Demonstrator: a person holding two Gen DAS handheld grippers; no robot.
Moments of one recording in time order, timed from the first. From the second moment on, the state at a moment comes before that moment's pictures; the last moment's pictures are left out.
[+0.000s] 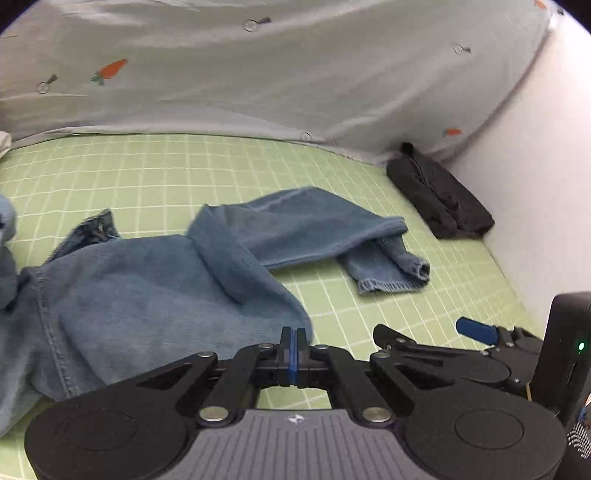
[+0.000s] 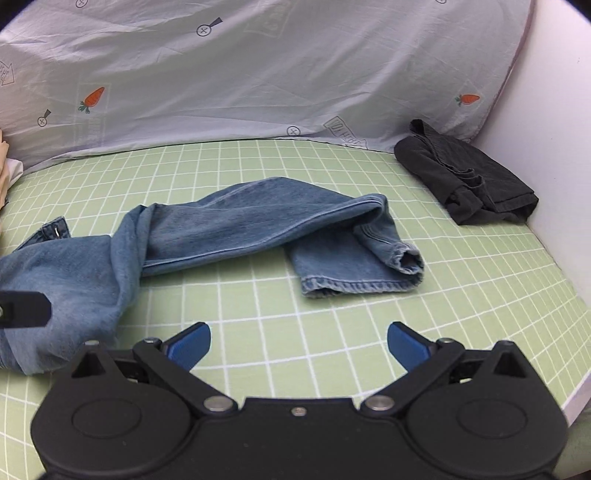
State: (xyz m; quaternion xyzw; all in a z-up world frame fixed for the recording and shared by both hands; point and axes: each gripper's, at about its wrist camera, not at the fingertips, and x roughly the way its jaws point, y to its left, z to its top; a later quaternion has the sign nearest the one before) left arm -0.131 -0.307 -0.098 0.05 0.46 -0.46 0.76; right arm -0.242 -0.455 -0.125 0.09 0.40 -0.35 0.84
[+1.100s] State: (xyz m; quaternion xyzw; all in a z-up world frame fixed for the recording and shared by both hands) left arm 0.048 -0.261 -0.181 0.09 0.54 -0.17 0.82; right arm -0.032 -0.535 -0.210 0.14 0.44 -0.25 0.85
